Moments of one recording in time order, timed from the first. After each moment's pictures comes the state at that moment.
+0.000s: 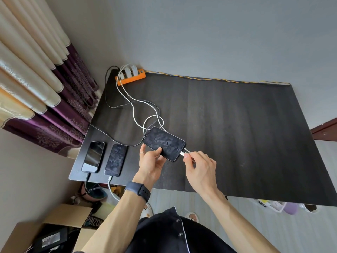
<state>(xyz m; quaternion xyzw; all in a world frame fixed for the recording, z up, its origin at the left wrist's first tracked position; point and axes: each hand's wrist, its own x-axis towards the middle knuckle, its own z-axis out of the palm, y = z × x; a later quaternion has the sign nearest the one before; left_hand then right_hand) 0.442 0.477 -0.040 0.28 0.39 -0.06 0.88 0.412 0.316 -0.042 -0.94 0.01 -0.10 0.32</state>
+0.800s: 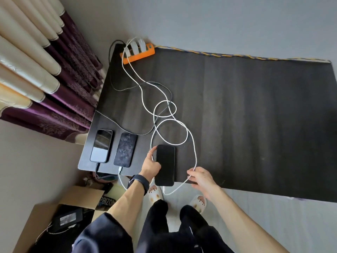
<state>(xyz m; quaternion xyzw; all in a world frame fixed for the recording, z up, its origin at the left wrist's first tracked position) 0.438 0.540 -0.156 0.69 0.36 -0.27 0.57 0.417 0.335 -0.137 -0.64 0.37 0.37 0.56</state>
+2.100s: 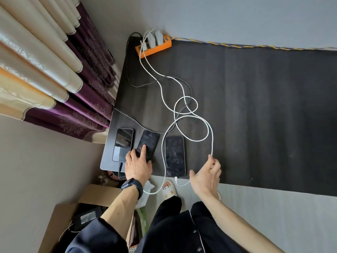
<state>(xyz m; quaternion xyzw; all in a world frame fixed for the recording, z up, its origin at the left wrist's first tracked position) 0.414 0.673 -0.186 0.95 0.19 -0.22 0.10 0.393 0.447 -0.158 -0.93 0.23 0.17 0.23</state>
